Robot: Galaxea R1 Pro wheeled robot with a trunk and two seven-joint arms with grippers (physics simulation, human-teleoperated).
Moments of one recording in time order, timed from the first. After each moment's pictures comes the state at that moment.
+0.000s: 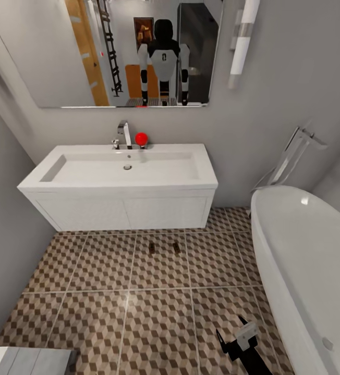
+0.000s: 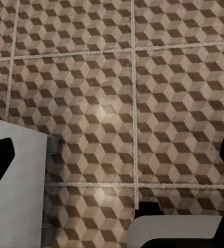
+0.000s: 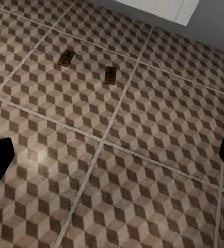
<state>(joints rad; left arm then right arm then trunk) -0.35 0.05 -0.25 0.07 0.24 -0.76 0.09 -0.48 -0.06 0.34 -0.02 0.12 -0.87 -0.08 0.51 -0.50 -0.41</state>
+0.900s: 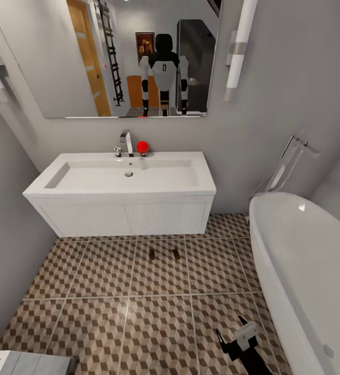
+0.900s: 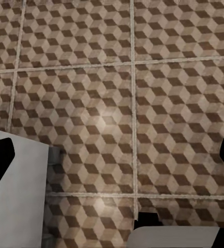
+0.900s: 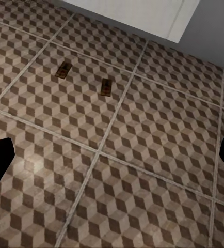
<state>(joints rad) -0.35 0.05 -0.25 0.07 0.24 -0.76 0.09 -0.48 -0.06 0.34 -0.02 0.12 -0.87 -0.08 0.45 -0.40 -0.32</state>
